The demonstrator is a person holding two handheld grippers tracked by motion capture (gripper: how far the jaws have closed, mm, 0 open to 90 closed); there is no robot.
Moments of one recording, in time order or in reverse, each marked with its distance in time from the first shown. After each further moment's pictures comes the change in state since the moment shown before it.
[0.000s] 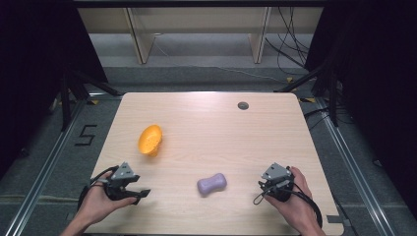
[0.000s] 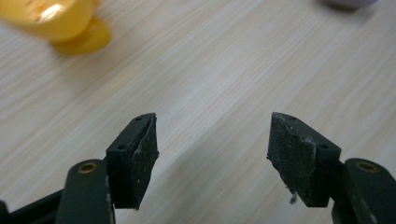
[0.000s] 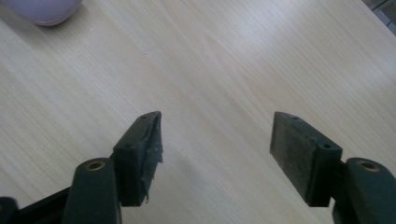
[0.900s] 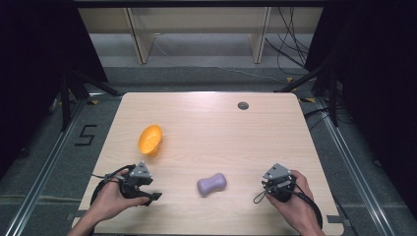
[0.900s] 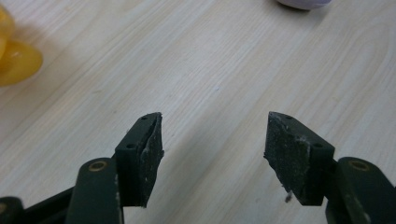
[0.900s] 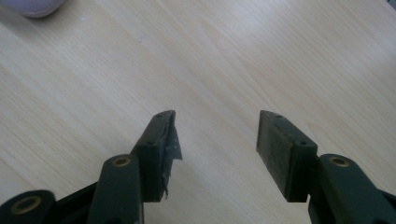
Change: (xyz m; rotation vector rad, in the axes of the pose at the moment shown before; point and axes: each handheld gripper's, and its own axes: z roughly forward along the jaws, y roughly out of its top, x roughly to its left) left arm -0.031 0.052 0.018 0.137 -0.111 0.087; right arm 0.004 -0.002 -0.005 0.066 -0.024 0.084
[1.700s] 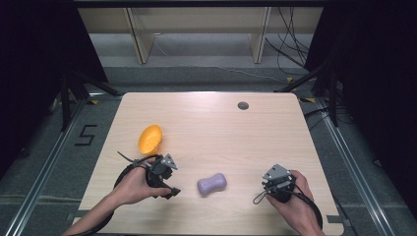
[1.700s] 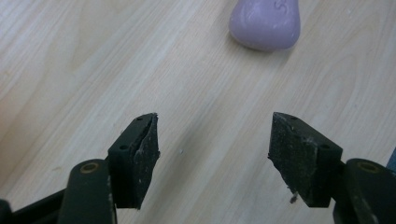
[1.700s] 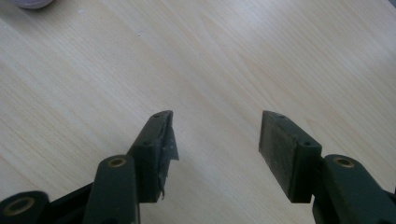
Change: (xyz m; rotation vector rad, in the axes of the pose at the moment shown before) left arm -0.017 0.065 0.023 0.117 -0.067 0.049; right arm 0.001 0.000 0.000 0.014 -0.008 -0.002
